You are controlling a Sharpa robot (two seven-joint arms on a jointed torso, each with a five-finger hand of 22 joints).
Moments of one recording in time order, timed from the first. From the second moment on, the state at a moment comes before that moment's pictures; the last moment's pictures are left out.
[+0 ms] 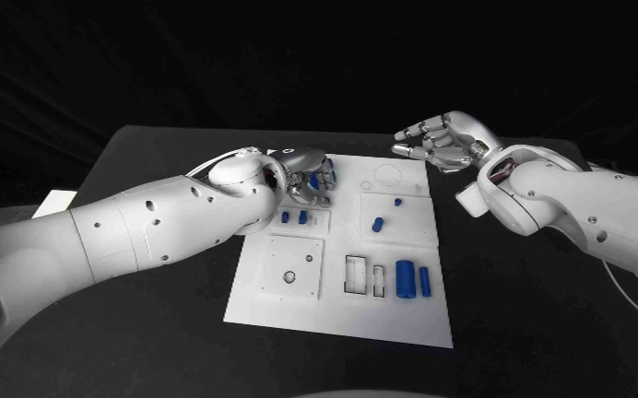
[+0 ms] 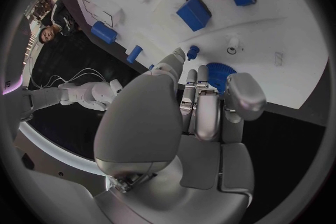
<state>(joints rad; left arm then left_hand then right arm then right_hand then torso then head) 1.26 -0.53 -0.06 1.32 -1.47 -0.16 -0.15 1.47 -0.20 0.23 0.20 0.13 0.99 0.11 0.22 0.13 1.02 0.05 0.35 0.21 1.47 -0.04 1.34 1.24 0.12 1.47 0.06 1.13 1.08 1.20 -0.96 0.03 1.52 -0.83 -0.40 0.15 1.30 -0.05 -0.08 0.28 0.27 0.94 0.16 0.09 0.07 1.31 0.07 1.16 1.25 1.47 -0.01 1.47 1.31 0.06 1.42 0.09 1.36 1.20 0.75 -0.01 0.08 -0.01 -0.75</state>
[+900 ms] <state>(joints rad) 1.25 -0.49 -0.06 1.28 -1.51 -0.10 -0.17 1.49 -0.17 0.33 0.17 0.13 1.04 0.10 0.19 0.11 1.09 0.05 0.30 0.16 1.47 -0.04 1.35 1.23 0.12 1.46 0.06 1.14 1.10 1.20 -0.95 0.03 1.52 -0.83 -0.40 0.15 1.30 -0.05 -0.08 0.27 0.27 0.94 0.16 0.09 0.07 1.31 0.07 1.16 1.25 1.47 -0.01 1.47 1.31 0.06 1.42 0.09 1.36 1.20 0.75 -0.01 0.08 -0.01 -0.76</state>
